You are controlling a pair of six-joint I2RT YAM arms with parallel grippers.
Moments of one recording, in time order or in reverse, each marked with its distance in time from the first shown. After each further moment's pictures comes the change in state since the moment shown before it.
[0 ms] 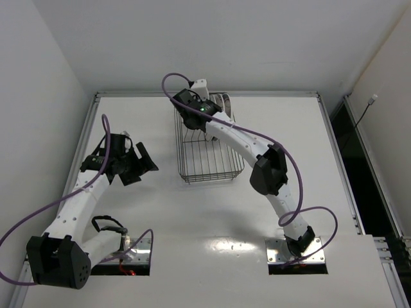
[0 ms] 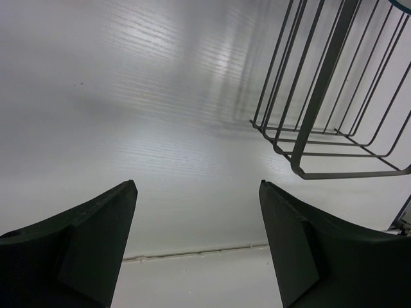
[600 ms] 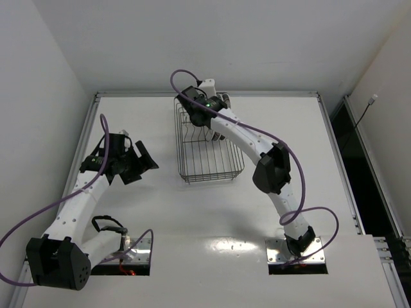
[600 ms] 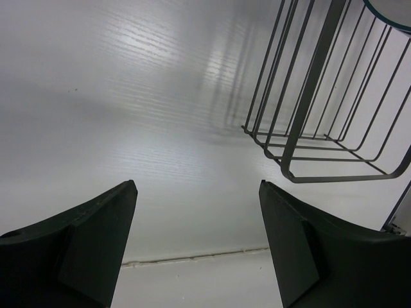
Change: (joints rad) left arm 0.000 -0.009 0.000 0.020 0.000 -0.023; right arm -0.045 -0.016 -0.008 -0.078 -0.065 0.068
